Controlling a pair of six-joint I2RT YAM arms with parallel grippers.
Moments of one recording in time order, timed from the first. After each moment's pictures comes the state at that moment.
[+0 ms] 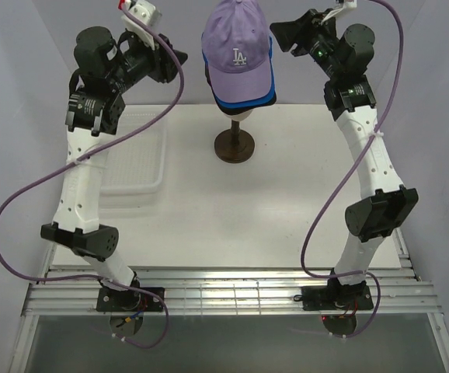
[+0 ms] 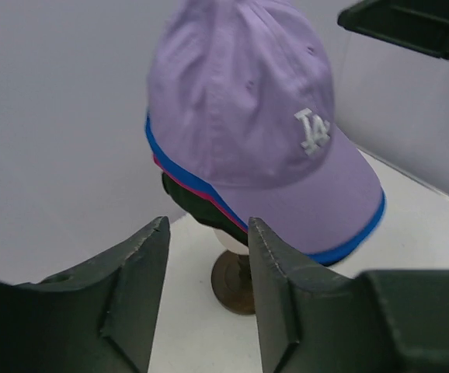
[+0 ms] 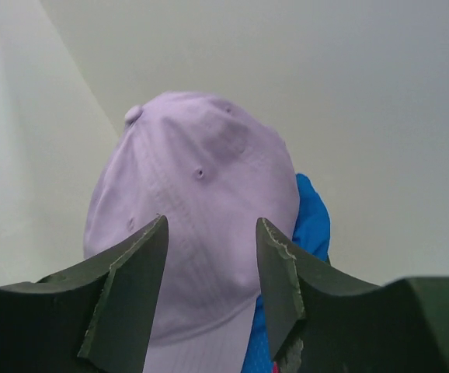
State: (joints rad) left arm -0.29 1.62 2.24 -0.59 0.42 0.12; right arm 0.25 1.78 2.09 0.01 -0.41 0.42
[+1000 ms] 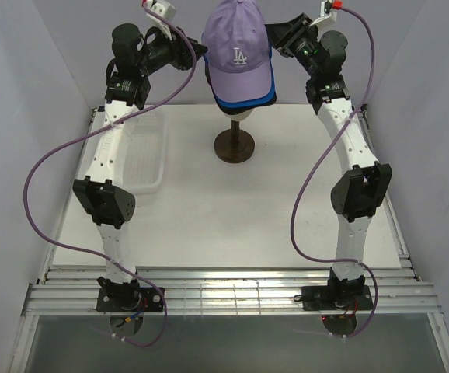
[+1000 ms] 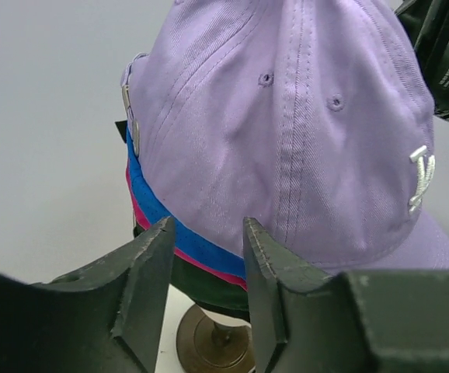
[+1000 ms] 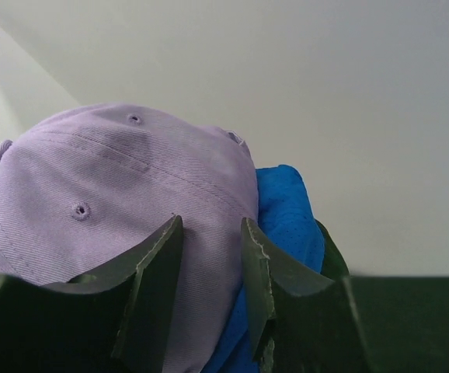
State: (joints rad) left arm -0.21 2.03 2.39 -0.20 0.64 -0.14; right arm 0.24 2.08 2.24 0.18 -0.35 0.82
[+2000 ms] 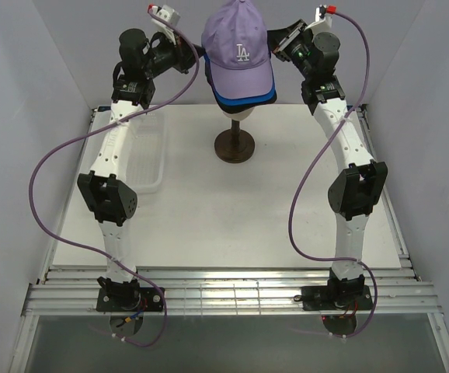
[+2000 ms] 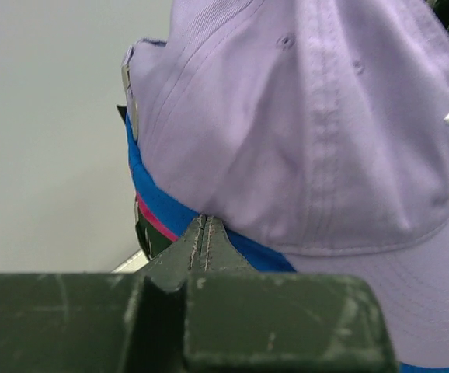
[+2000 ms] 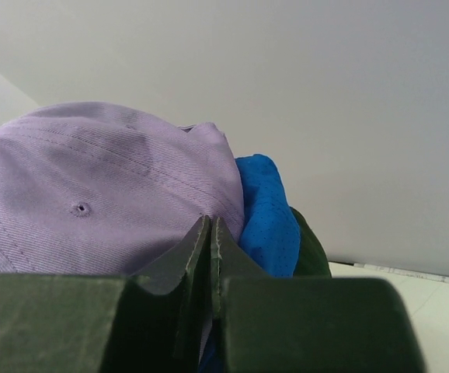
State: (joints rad) left arm -0.21 2.07 2.36 -0.14 0.64 -0.15; right arm 0.26 2.12 2.26 0.12 -0.28 0.83
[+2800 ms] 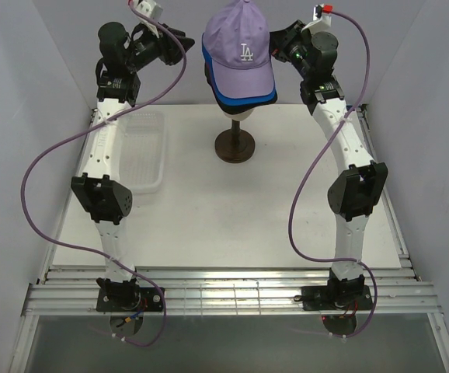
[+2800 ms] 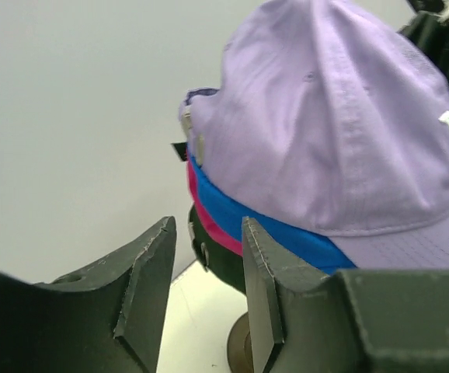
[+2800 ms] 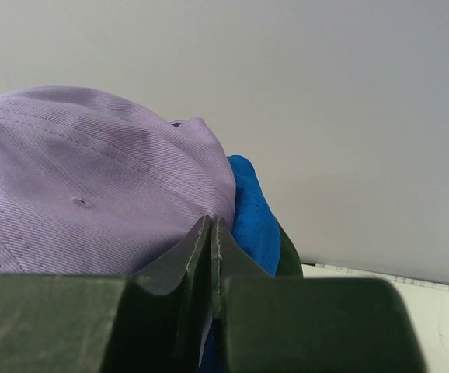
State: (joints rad) left arm -0.14 2.07 2.42 -0.11 0.69 -0.09; right arm 0.28 2.11 2.26 0.07 -0.23 0.70
